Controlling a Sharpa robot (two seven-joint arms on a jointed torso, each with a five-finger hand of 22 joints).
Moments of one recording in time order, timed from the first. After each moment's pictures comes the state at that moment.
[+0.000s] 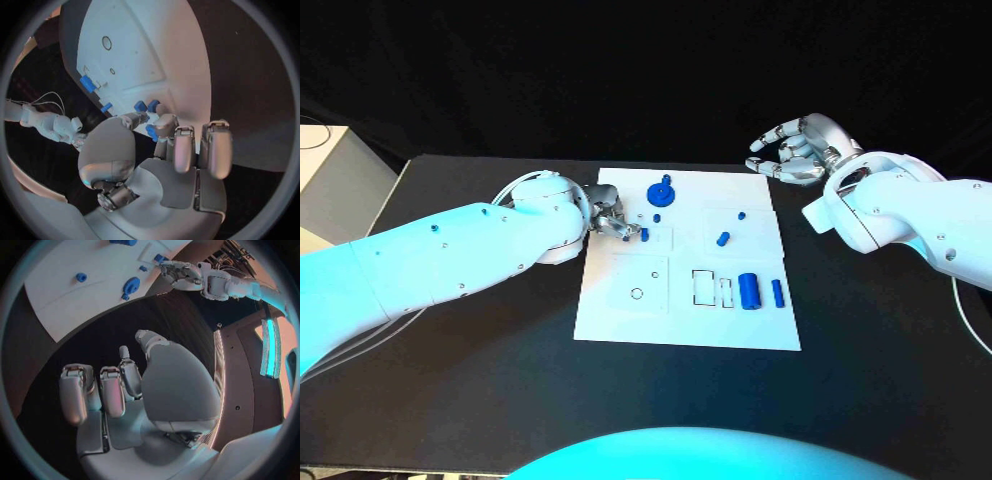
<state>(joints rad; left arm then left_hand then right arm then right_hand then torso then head) 1.18 -0.65 0.06 1.39 -1.39 0.06 -0.52 0.88 -0.17 0.56 0.29 0.29 0.92 0.03 0.60 1.15 1.34 -0.03 1.18 0.96 1.47 -0.08 1.57 1.31 0.04 1.47 0.02 1.51 1.31 1.35 -0.84 -0.11 1.42 -0.86 -0.54 -0.03 1.38 -0.23 0.33 0.28 0.38 0.85 0.17 0.27 0.37 1.36 0.08 1.39 1.31 1.46 0.01 1.52 1.31 0.01 1.46 0.11 1.47 1.31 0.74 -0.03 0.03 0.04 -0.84</state>
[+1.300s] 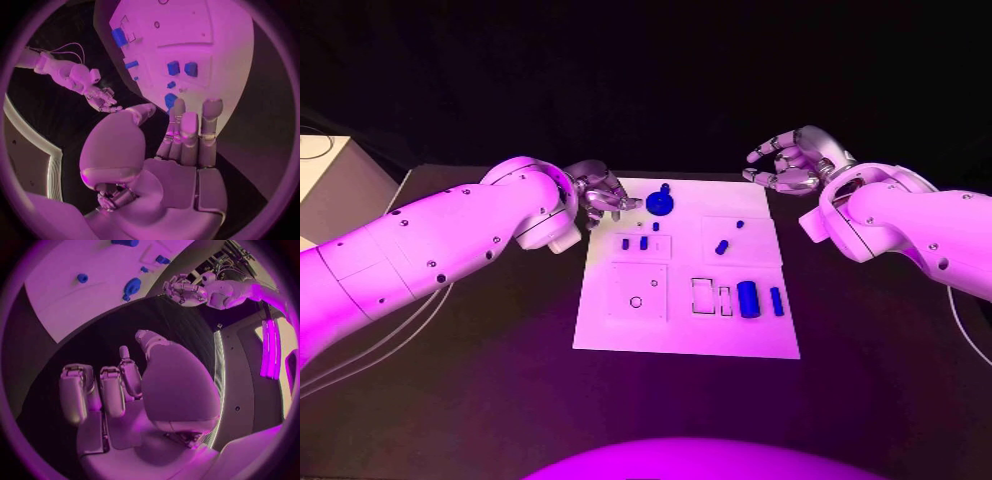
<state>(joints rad) 1.16 -0.68 0.20 1.39 -1.10 -0.05 -0.41 1.19 -0.19 0.53 0.23 0.30 0.71 0.17 0.39 0.90 0.92 0.09 0.78 0.54 1.32 0.02 1.20 1.18 0.14 1.16 0.11 1.00 0.93 1.34 -0.84 -0.11 1.41 -0.87 -0.54 -0.03 1.38 -0.23 0.33 0.28 0.38 0.85 0.17 0.27 0.37 1.36 0.08 1.38 1.31 1.46 0.01 1.52 1.31 0.01 1.46 0.11 1.46 1.31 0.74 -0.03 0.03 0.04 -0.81</state>
